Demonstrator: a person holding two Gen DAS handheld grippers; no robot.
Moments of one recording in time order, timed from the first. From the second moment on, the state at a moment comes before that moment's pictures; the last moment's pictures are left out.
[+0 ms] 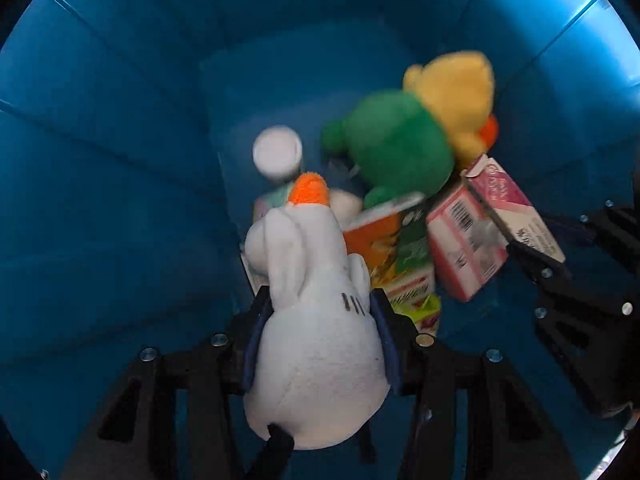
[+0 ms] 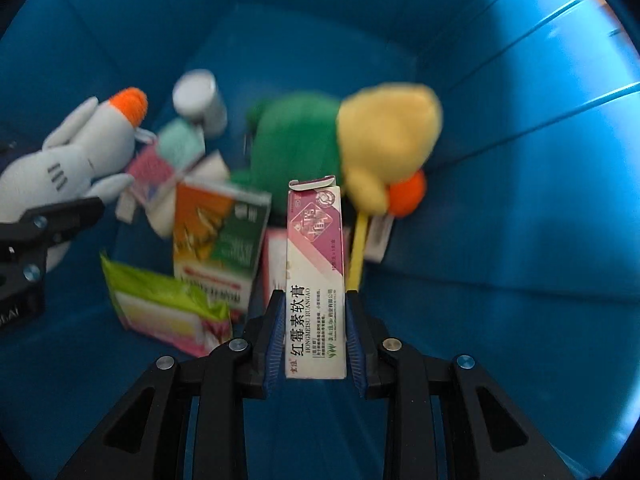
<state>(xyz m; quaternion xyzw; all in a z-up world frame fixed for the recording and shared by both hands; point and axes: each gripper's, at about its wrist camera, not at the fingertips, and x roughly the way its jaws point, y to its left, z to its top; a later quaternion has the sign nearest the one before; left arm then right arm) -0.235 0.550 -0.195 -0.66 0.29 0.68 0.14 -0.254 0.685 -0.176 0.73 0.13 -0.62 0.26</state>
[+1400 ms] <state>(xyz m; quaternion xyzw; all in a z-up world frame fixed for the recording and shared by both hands) -0.127 0.504 -0.033 -0.43 0.27 0.84 0.20 -0.188 0.713 -0.023 0.66 0.05 -0.69 0.31</state>
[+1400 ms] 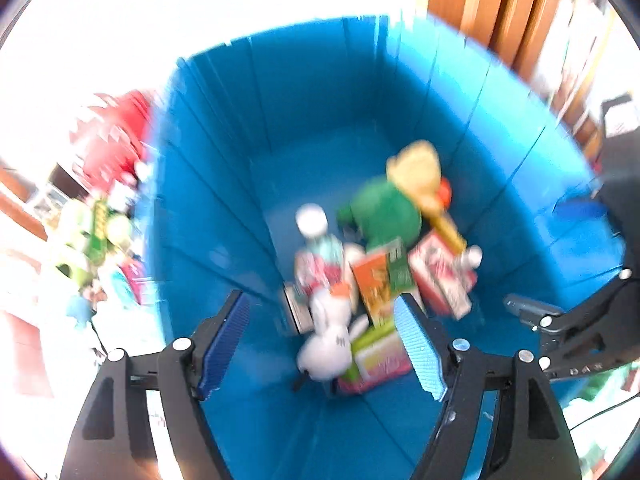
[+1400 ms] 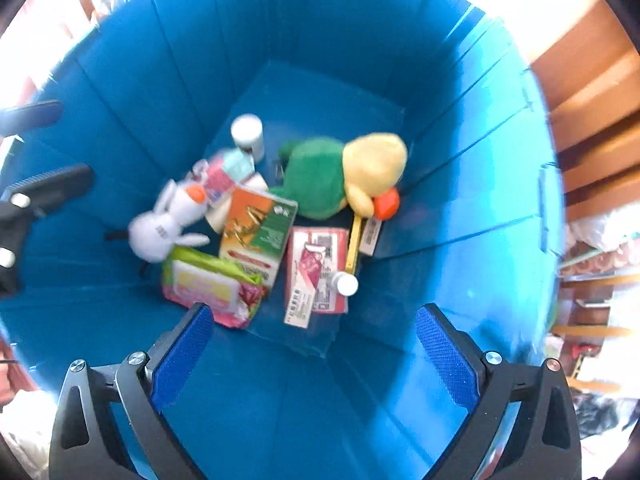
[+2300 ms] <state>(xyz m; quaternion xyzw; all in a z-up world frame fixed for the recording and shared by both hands) -0.020 0.366 0.040 -0.31 0.23 0.89 0.26 -0.035 0.686 0.125 0.61 -0.07 -0.78 0.15</state>
